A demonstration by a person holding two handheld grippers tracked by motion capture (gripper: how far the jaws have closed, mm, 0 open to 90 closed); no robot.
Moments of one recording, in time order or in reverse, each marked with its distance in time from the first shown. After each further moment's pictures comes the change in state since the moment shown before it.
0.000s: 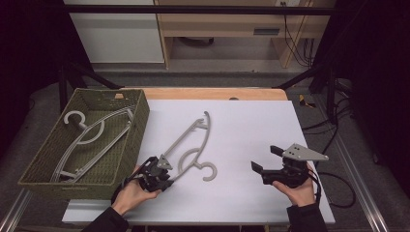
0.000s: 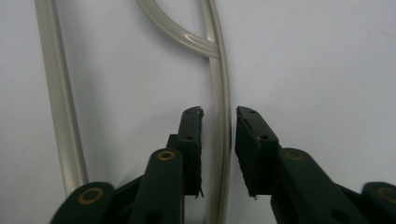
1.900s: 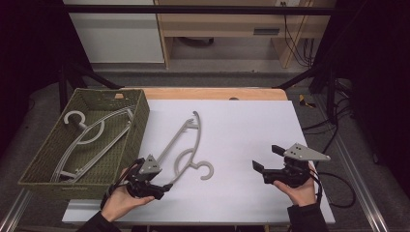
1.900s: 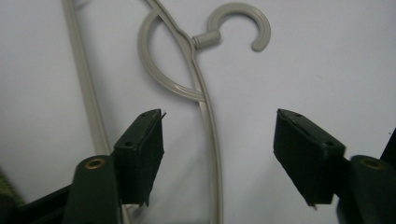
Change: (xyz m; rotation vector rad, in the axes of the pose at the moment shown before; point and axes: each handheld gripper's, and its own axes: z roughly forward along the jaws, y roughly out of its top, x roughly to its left) left arm -0.014 -0.010 -0.038 -0.187 0.006 -0.023; right arm -0.002 0.000 -0.002 -0.008 -0.010 -0.003
